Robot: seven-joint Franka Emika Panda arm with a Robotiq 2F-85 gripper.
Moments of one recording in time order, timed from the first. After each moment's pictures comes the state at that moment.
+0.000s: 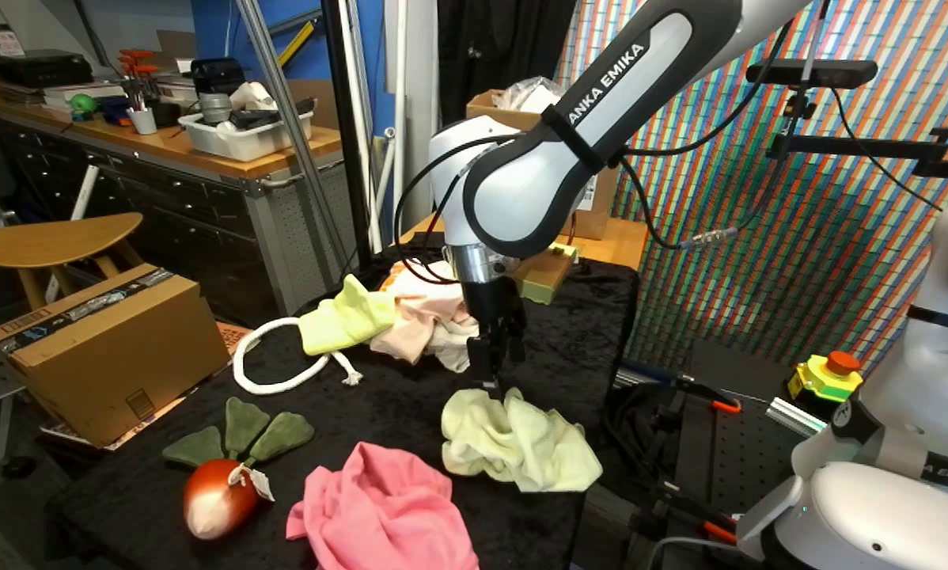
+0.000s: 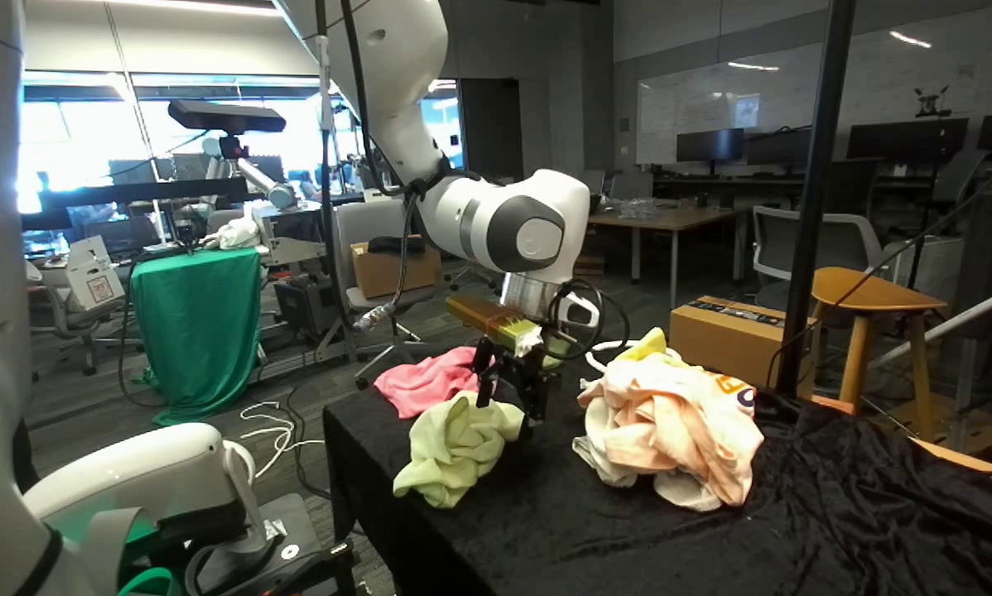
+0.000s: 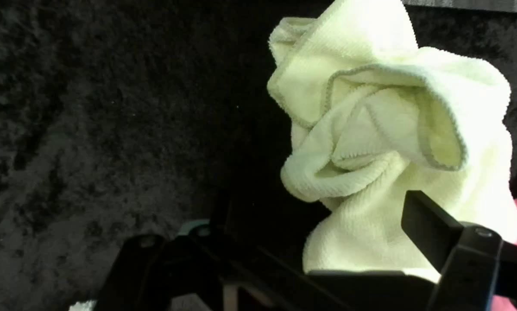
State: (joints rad) arm 0.11 0.28 0.12 -2.23 0.11 2.22 0.00
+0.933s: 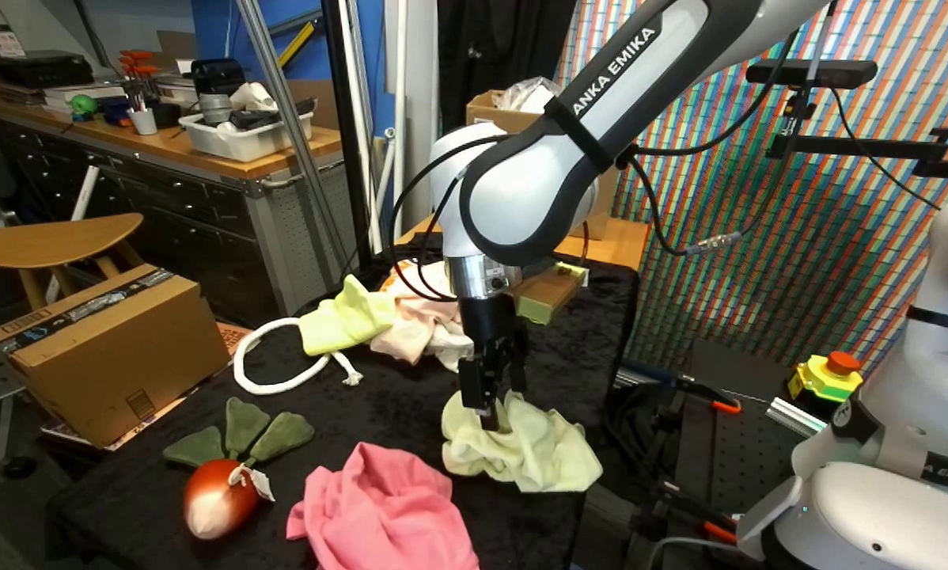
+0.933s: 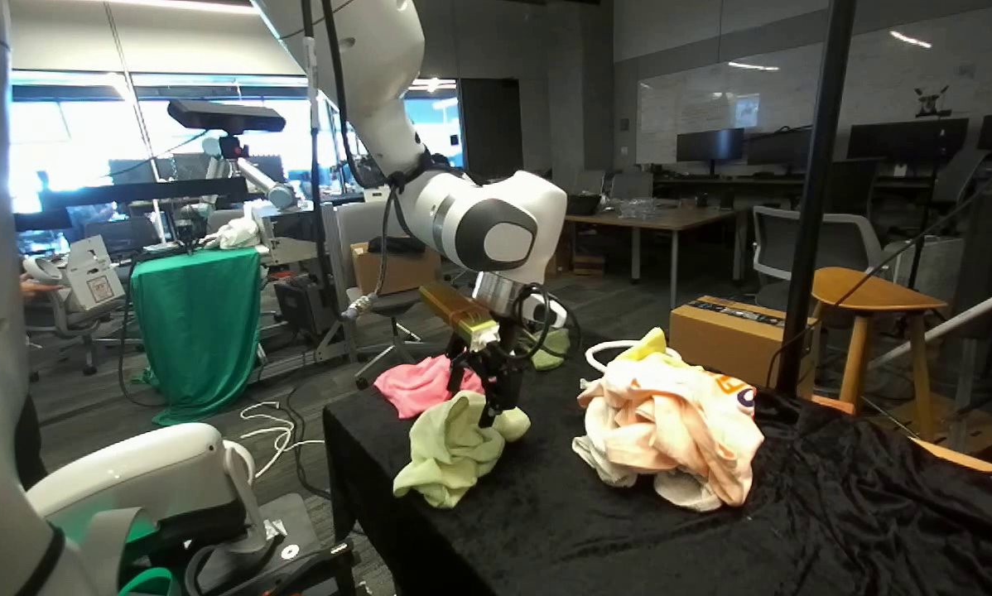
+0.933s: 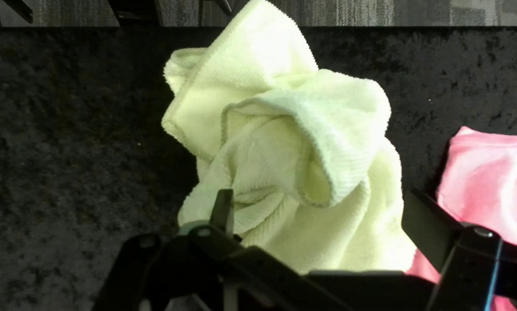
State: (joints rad) arm 0.14 0.25 0.17 -2.26 0.26 2.24 0.05
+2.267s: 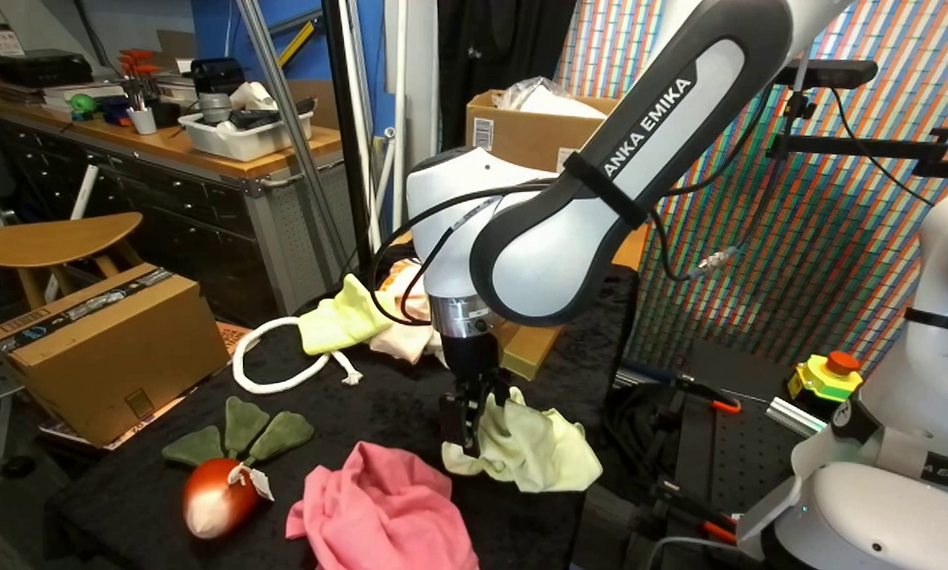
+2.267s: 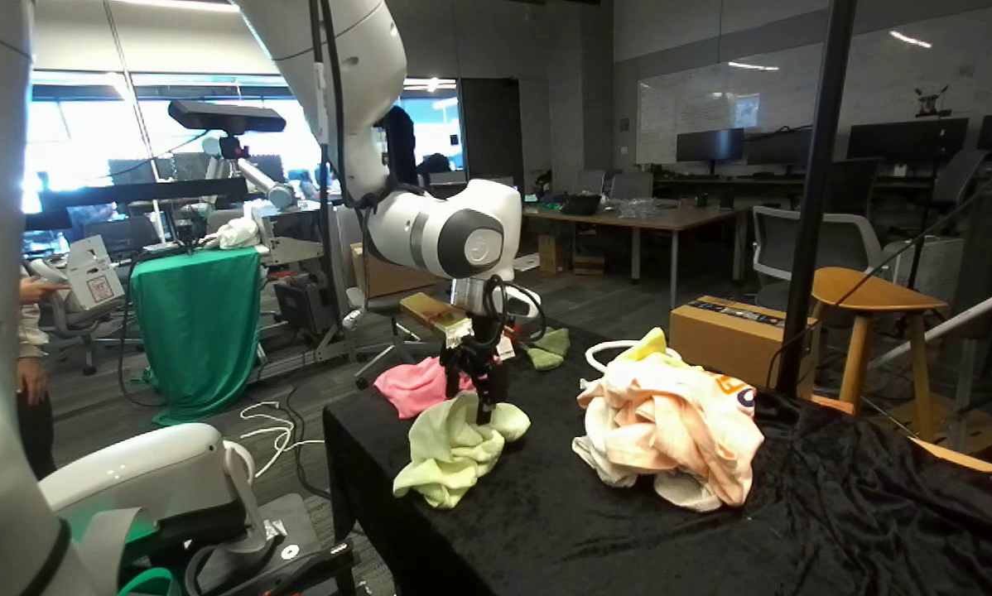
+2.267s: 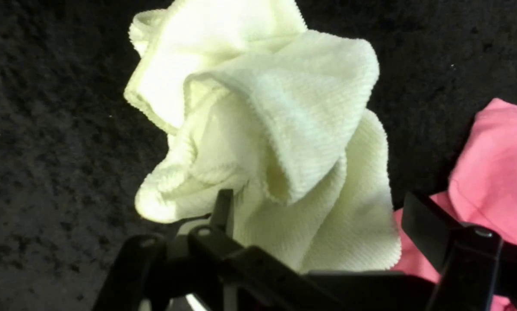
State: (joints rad) arm 0.24 0.29 0.17 -2.26 0.07 2.37 0.29
